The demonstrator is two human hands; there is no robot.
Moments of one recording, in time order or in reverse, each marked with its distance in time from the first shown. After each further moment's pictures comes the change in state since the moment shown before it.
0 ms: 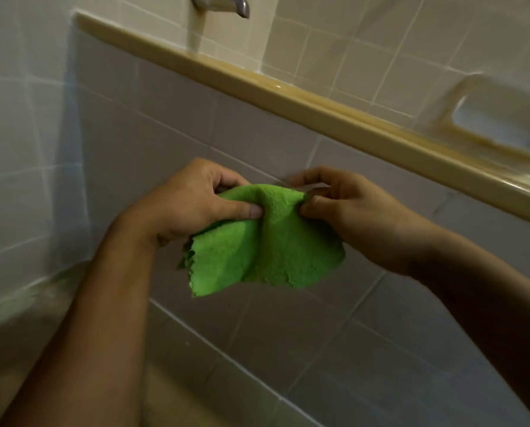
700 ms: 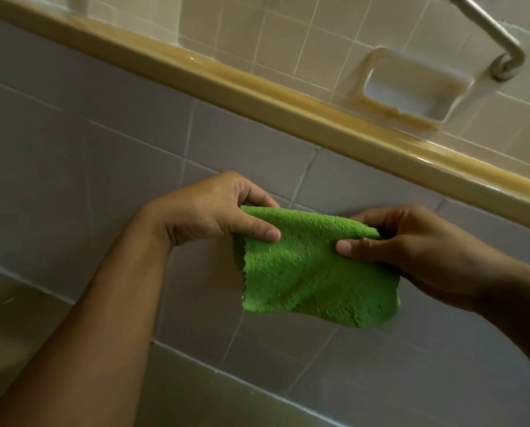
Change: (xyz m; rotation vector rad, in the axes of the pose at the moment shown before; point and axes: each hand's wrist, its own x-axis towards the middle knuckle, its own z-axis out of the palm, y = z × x) left_hand 0.034 0.033 0.142 -0.153 -0.493 -0.027; right_hand -0.144 0.061 -0.122 0.094 0.029 0.275
